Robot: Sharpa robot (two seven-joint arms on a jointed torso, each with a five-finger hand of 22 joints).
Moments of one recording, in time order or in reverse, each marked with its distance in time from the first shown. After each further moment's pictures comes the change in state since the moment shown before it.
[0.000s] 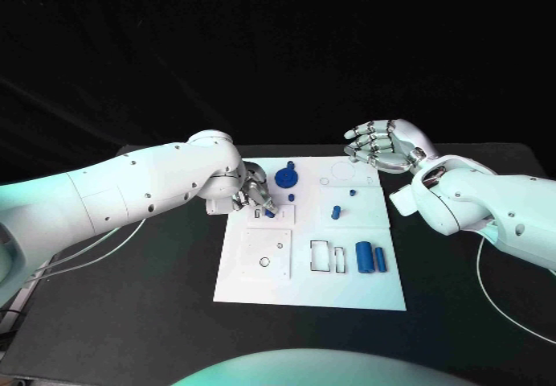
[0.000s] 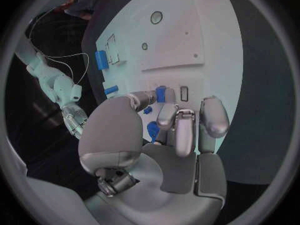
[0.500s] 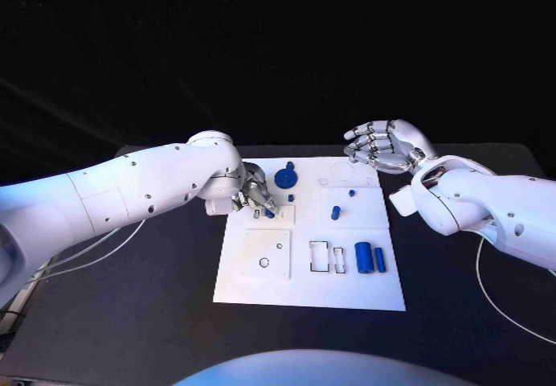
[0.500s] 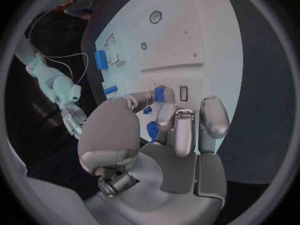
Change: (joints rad) left arm 0.000 0.002 0.000 -0.003 -0.004 0.000 -0.003; left_hand -0.058 -0.016 0.023 -0.032 -0.010 0.016 -0.013 0.002 0.016 0.007 -0.007 0.000 0.009 0.000 -0.008 0.000 0.000 0.000 0.004 -0.004 0.000 -0.001; right arm 0.000 0.000 0.000 0.000 0.000 0.000 0.000; right_hand 0.000 0.000 -0.003 -0.003 0.000 0.000 0.000 0.000 -0.001 0.000 0.000 0.000 -0.004 0.000 0.000 -0.004 -0.002 0.000 0.000 0.000 -0.005 -0.004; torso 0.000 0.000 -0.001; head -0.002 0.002
